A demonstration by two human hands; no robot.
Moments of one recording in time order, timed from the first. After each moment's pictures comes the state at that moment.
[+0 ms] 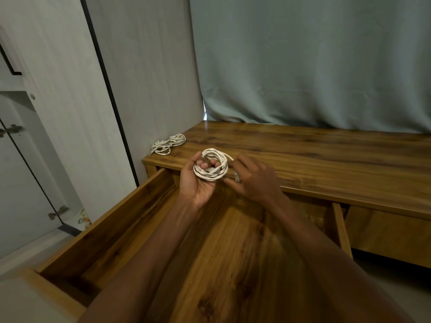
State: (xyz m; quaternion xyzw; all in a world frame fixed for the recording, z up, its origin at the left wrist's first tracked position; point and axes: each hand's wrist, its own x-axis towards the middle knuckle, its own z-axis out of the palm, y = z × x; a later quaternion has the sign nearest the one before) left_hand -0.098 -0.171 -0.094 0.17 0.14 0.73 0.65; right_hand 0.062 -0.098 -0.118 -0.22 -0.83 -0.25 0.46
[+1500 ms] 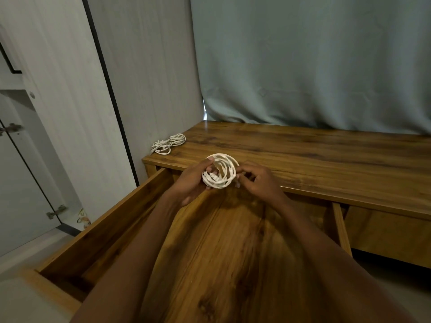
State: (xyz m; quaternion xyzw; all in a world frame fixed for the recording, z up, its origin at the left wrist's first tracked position) left_hand -0.122 -0.172 -0.092 0.45 0.44 0.58 0.52; right_hand 0.070 -0.080 -0.134 -0.26 -0.84 0.18 0.44
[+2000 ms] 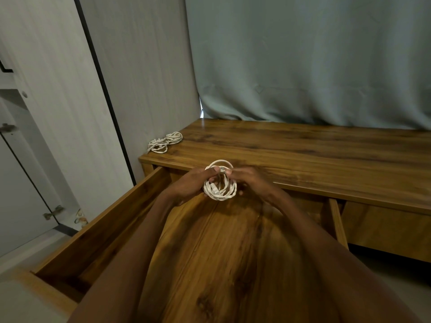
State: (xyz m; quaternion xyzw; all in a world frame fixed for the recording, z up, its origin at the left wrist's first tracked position) left_hand -0.126 -0.177 -0.099 0.60 0.50 0.42 0.45; right_hand 0.066 -0.097 -0.120 -0.27 -0.74 0.52 0.31
